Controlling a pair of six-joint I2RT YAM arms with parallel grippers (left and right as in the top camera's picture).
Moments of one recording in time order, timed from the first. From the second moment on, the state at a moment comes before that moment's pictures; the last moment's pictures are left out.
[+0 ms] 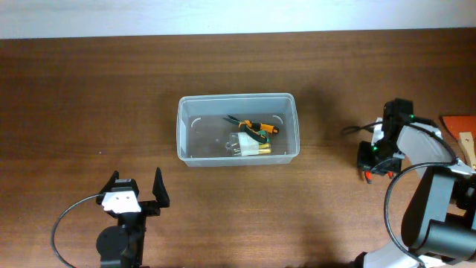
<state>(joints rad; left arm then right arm) 0.03 0.05 0.01 -0.08 0.00 -0.07 -0.27 1.78 1.10 -0.89 0.00 0.01</state>
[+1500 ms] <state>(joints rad) 0.03 0.05 0.01 -0.08 0.00 -0.07 0.53 1.80 1.63 -1.05 -0.05 -0.41</state>
